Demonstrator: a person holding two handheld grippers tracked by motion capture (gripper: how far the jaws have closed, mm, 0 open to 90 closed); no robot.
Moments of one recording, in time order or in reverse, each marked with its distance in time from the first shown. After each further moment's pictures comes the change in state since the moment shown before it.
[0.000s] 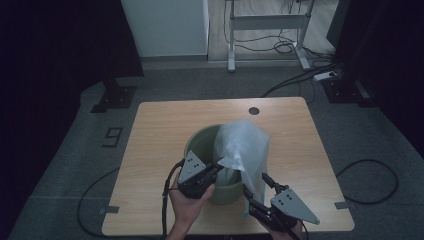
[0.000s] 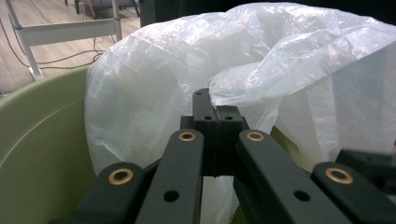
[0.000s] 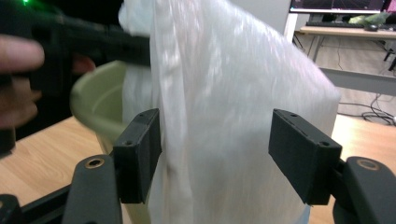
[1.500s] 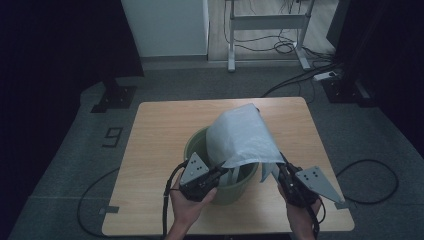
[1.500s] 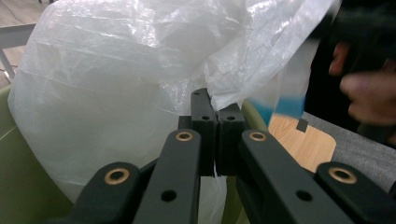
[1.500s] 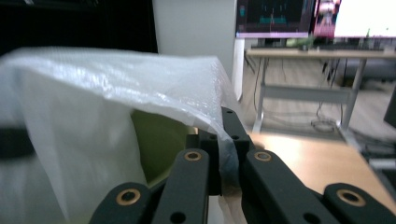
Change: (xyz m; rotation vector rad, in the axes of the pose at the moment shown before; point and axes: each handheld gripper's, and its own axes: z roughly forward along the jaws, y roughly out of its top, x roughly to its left) left arm -0.006 0.003 0.000 0.031 -0.075 0.048; right arm -0.053 0.042 0.009 -0.123 -0.173 0.045
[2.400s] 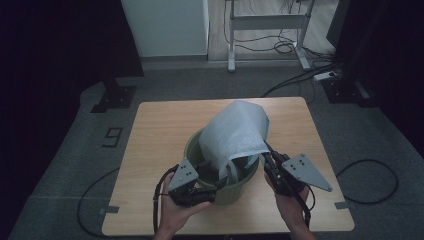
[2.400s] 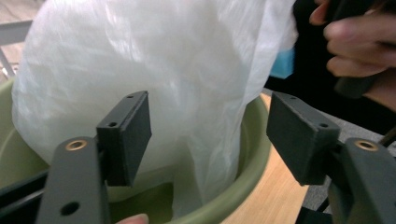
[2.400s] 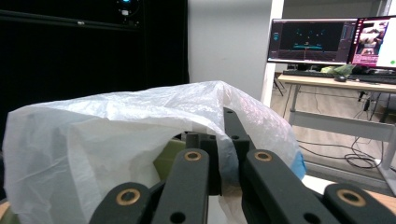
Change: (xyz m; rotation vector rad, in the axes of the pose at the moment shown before) left arm 0.006 -0.008 -0.031 -0.004 -0.014 0.012; right arm 0.022 0.024 0.020 -0.057 0.129 -0.041
